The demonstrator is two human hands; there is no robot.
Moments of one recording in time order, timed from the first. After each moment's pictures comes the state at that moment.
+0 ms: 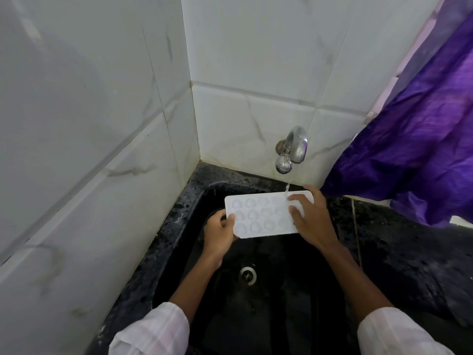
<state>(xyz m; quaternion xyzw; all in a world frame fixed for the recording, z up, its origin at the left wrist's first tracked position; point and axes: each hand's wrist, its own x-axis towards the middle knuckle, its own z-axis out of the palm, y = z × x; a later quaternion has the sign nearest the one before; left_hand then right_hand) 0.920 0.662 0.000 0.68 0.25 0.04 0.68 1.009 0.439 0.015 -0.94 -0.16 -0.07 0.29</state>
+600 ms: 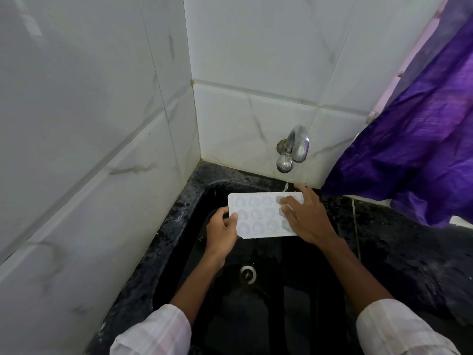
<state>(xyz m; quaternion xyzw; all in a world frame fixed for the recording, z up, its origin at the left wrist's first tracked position) 0.920 0.658 0.001 0.69 0.25 0.05 0.67 1.018 0.445 0.010 -0.97 -0.21 -0.03 0.14</state>
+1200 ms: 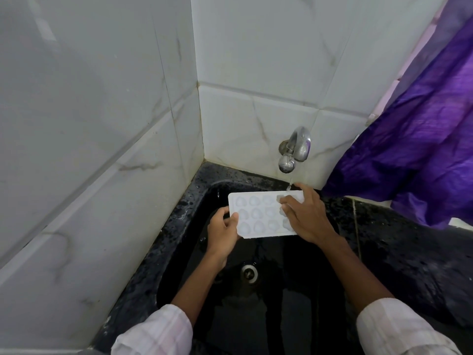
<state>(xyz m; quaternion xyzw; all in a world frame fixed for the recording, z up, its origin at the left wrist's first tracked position) 0.907 0.658 0.007 0.67 0.25 0.06 0.69 1.008 0.450 0.021 -0.96 -0.23 -0.05 0.14</state>
